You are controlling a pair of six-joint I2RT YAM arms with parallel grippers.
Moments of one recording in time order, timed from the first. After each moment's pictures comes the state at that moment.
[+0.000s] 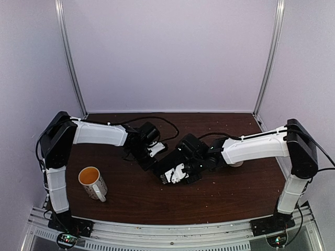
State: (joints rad) left arm -0.81 1.99 1.36 -0.60 0.02 0.12; right arm 1.00 1.78 1.16 -0.37 0.05 -1.06
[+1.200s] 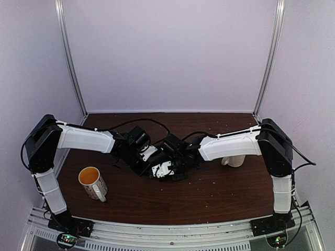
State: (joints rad) left arm -0.81 1.83 1.13 -0.47 0.17 -0.02; right arm 1.00 2.06 1.45 -0.48 0.09 -0.88
